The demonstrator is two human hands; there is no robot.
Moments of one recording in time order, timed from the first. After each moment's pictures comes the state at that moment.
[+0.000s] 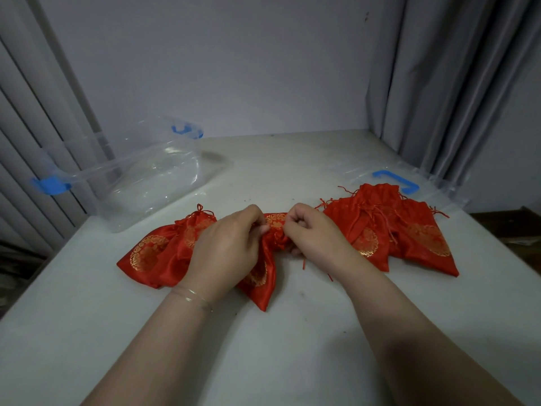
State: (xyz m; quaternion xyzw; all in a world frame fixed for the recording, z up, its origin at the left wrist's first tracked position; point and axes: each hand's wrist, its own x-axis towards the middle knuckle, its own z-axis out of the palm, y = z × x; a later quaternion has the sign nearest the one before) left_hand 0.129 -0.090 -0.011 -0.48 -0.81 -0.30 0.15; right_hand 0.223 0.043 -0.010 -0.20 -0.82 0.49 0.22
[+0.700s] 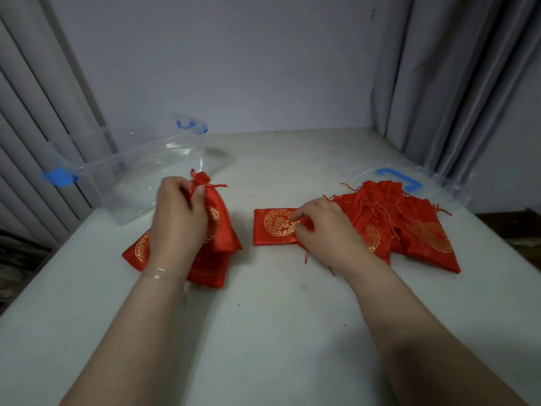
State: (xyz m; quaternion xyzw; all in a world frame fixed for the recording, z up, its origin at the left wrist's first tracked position) left_hand 0.090 -0.113 0.001 -0.21 -0.84 -0.49 0.15; right_hand 0.225 0.065 -0.028 -0.22 -0.92 0.23 0.21
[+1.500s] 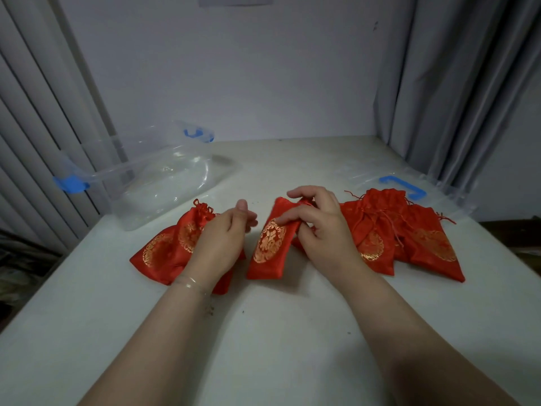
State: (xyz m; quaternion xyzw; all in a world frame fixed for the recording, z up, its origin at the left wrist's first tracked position) left_hand 0.103 -0.093 -0.022 -0.32 -0.78 -0.53 -0.07; right_hand 0.223 0.043 -0.016 -0.05 -0.84 0.31 0.44
